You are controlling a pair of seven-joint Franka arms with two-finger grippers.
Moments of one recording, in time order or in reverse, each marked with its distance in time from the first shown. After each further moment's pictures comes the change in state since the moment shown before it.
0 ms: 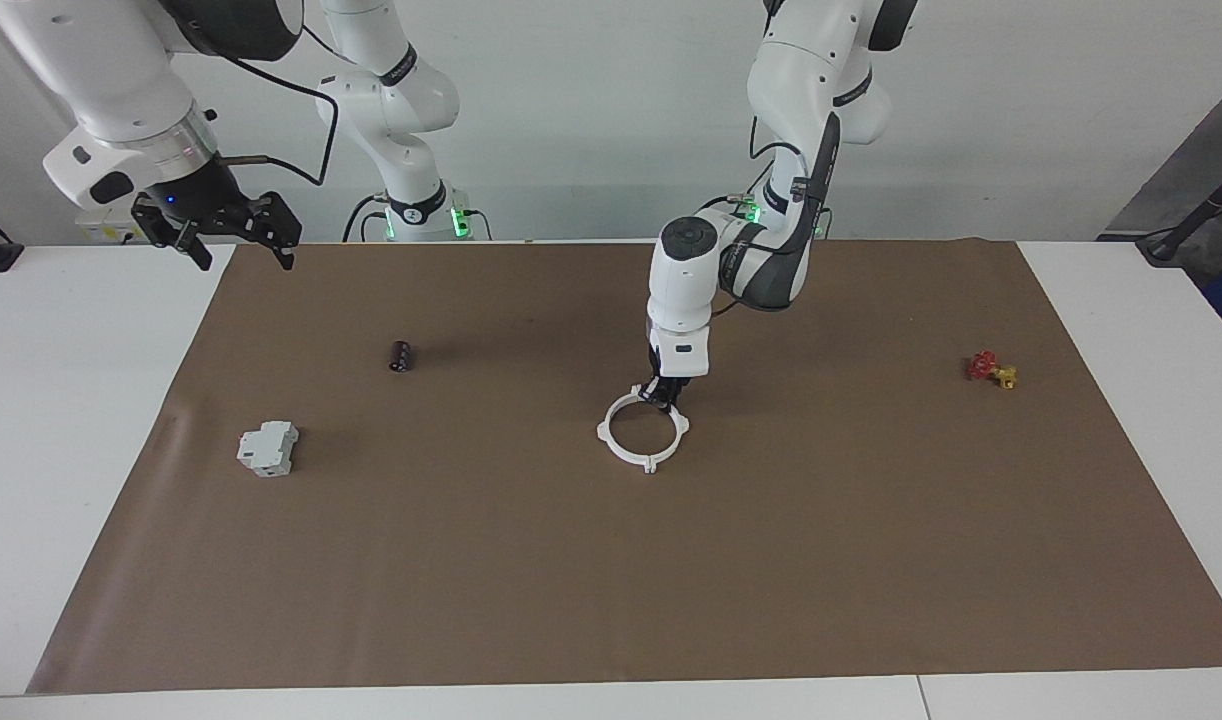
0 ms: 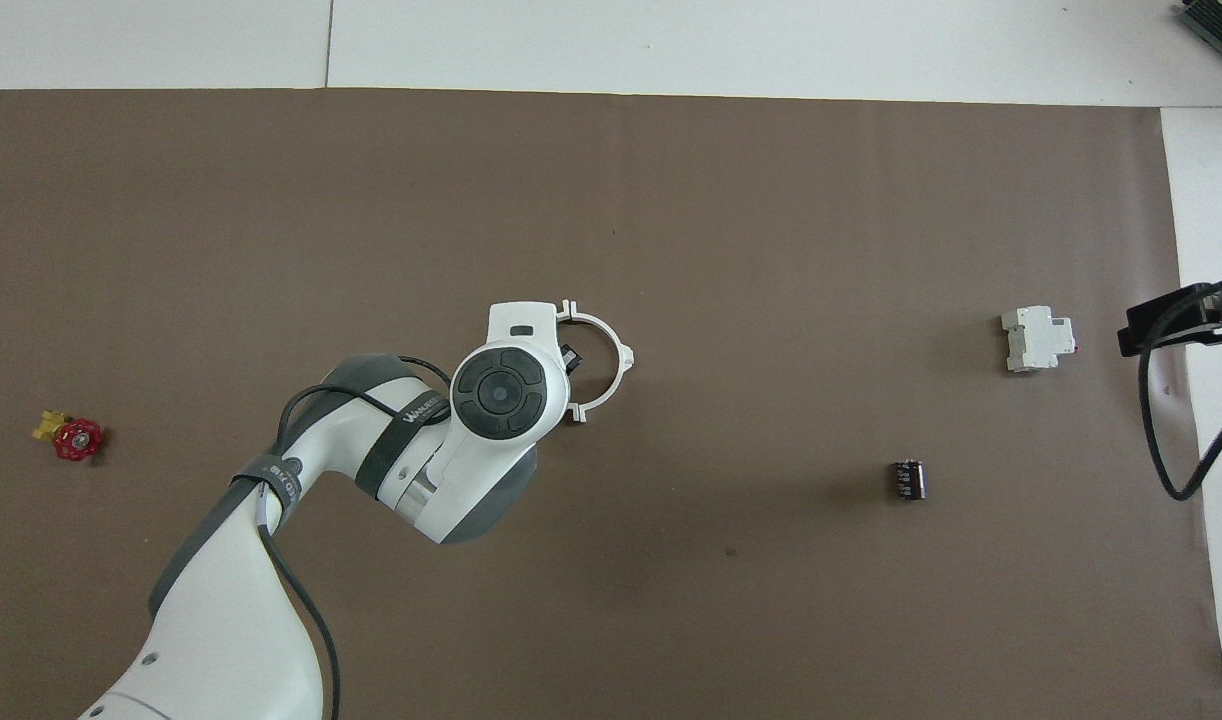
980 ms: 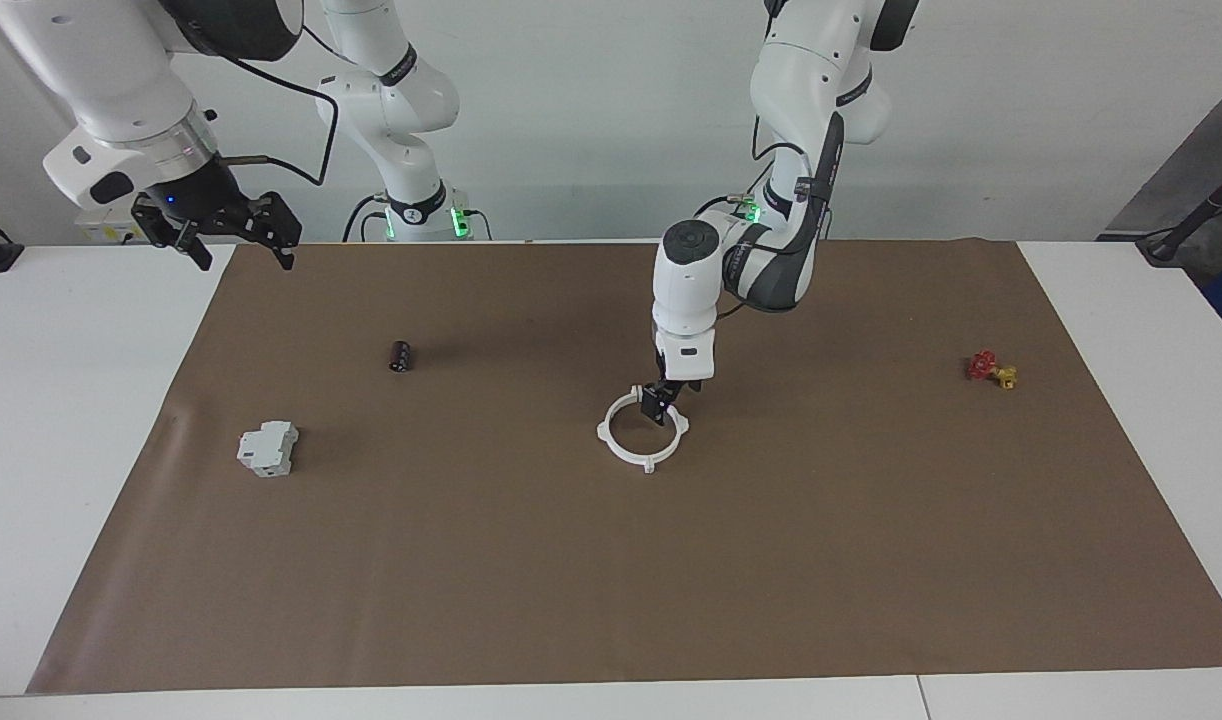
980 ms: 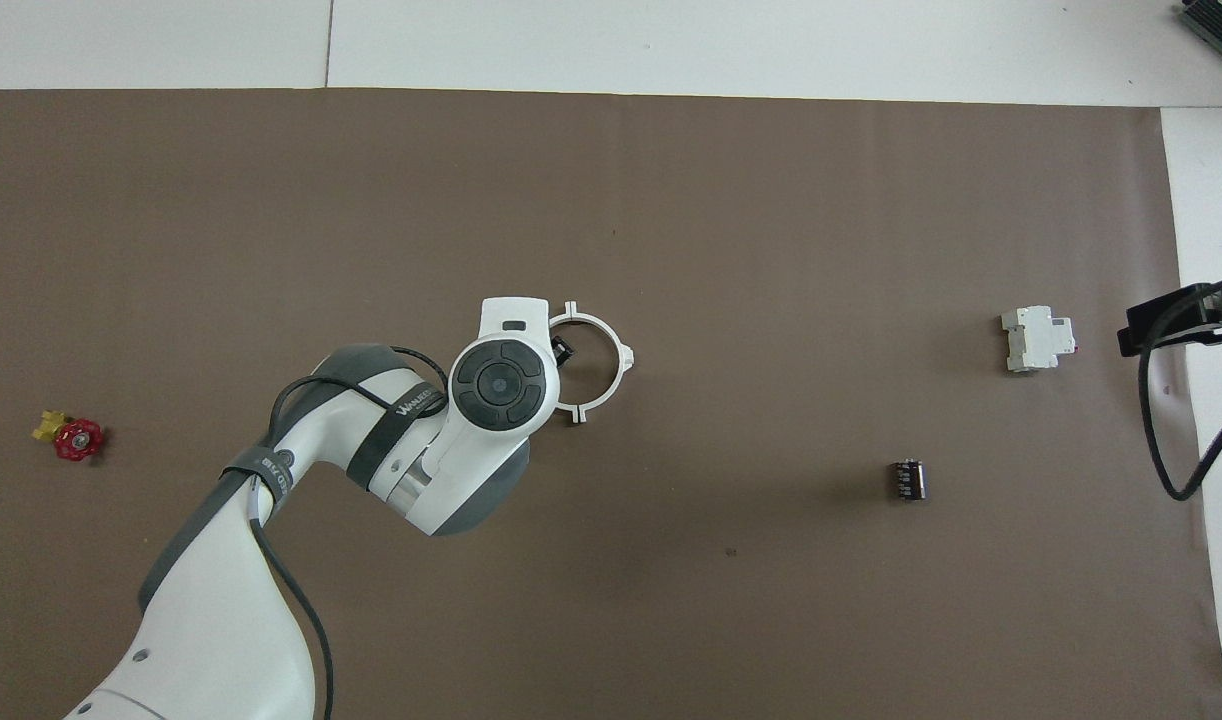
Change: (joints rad) left arm 0.008 -0.001 0.017 0.023 0.063 -0.084 0.022; right arm 0.000 0.000 0.000 0.000 0.000 0.000 0.000
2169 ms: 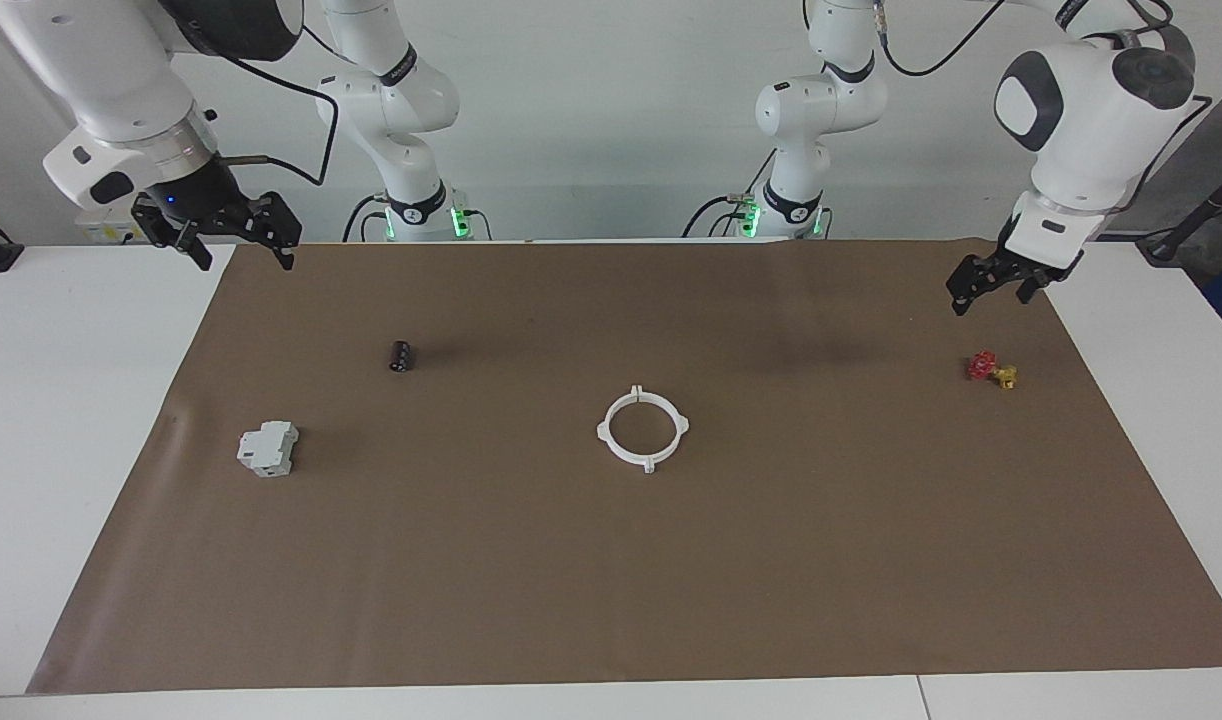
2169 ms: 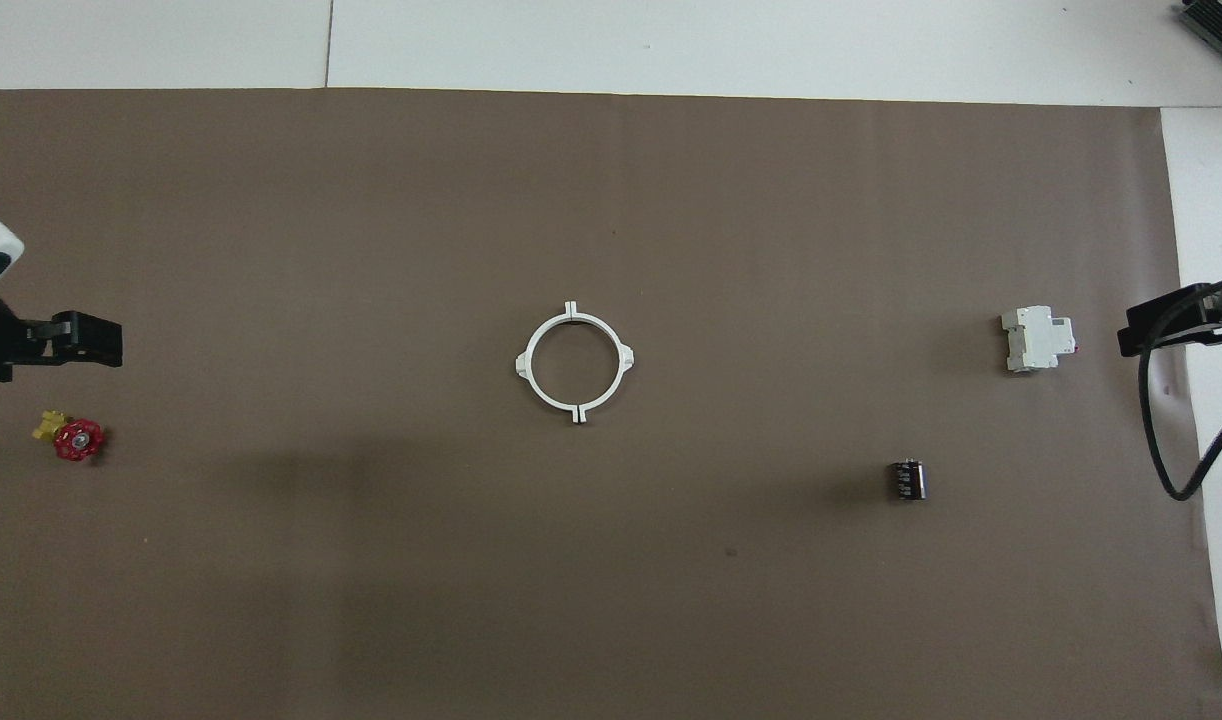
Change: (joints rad) left arm 0.676 -0.419 0.024 0.108 -0.108 -0.584 1.489; right arm 0.000 0.000 0.000 0.000 0.000 0.000 0.000
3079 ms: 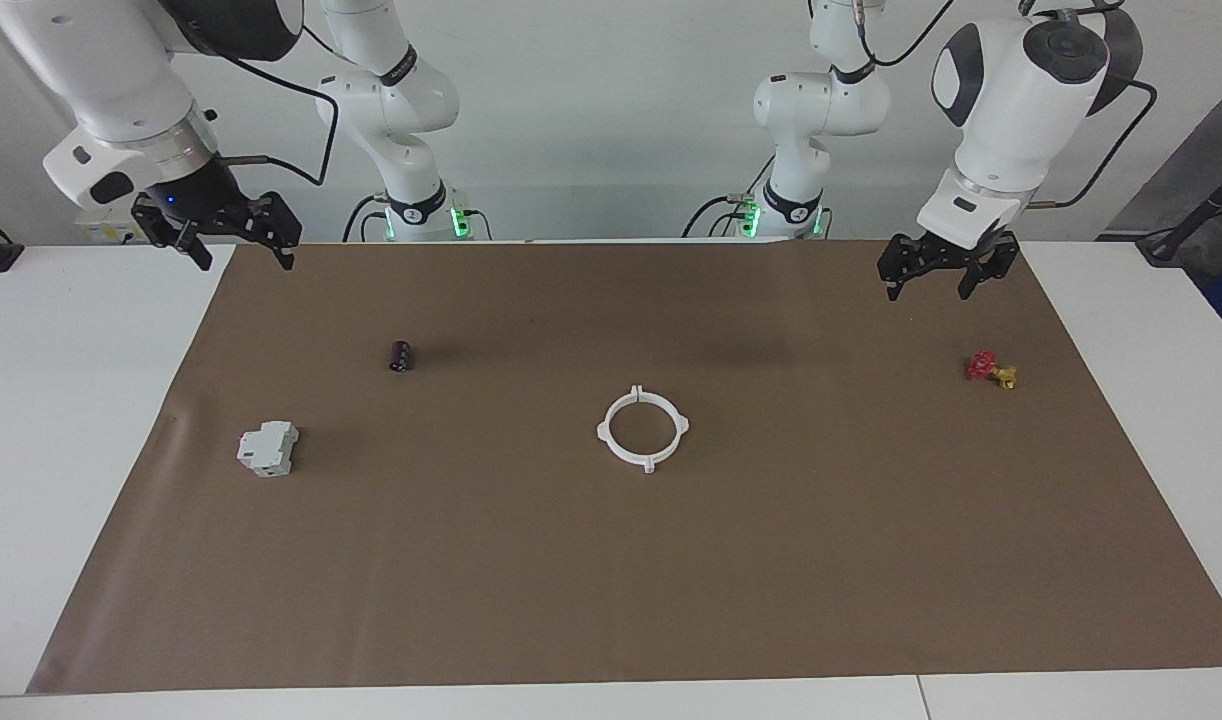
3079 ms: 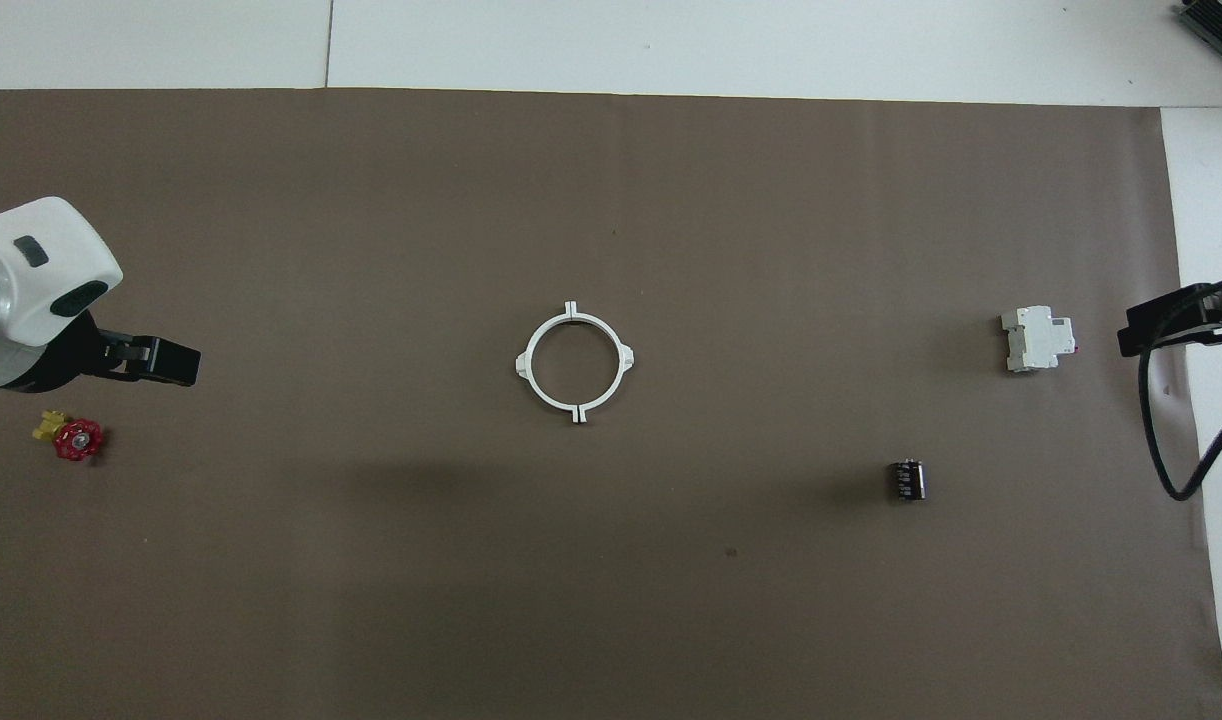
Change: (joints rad) left arm -0.298 -0.007 0.095 0.032 -0.004 -0.016 -0.068; right arm 0.000 0.000 0.000 0.000 0.000 0.000 0.000
